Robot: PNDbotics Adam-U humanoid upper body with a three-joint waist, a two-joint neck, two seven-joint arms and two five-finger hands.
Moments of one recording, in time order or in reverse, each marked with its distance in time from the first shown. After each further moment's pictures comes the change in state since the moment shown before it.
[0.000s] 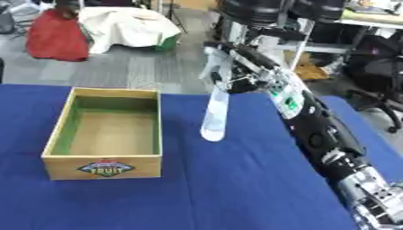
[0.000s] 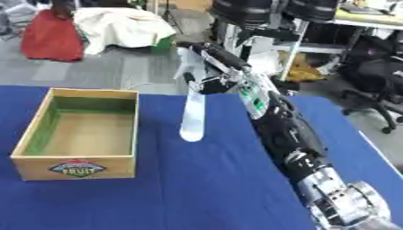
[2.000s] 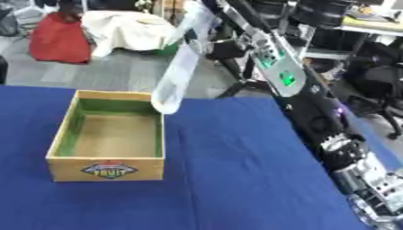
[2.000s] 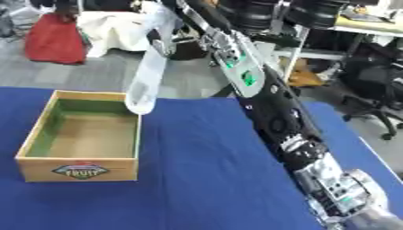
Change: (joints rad) left arm -0.017 0.001 -0.028 0.001 0.027 -0.003 -0.022; right arm -0.072 -0.002 0.118 -0.342 -0.316 -0.027 -0.013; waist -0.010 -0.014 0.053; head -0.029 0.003
